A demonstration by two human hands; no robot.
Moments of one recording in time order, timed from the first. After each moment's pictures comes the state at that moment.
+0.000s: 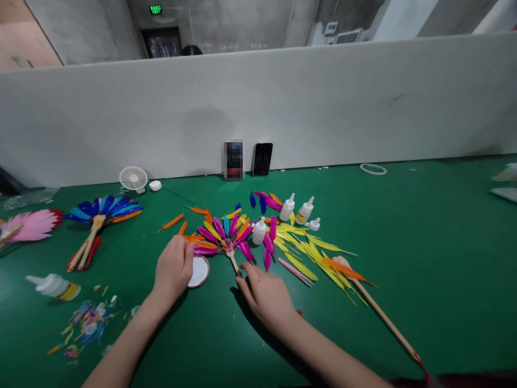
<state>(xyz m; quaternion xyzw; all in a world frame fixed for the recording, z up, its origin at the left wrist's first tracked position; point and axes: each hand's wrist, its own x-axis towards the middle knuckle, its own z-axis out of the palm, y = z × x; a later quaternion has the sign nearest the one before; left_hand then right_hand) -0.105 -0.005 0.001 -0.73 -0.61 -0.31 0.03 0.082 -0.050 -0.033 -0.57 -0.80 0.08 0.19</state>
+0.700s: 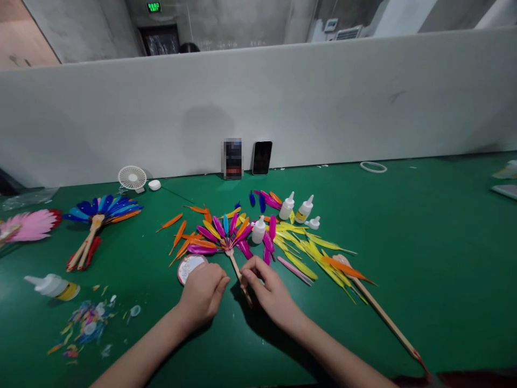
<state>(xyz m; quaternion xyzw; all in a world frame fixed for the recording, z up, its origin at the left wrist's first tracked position) -0.069 -0.037 -0.009 -0.87 -0.39 -0.30 0.02 0.088 -0.050 -0.023 -0.44 -0.59 0.51 0.44</state>
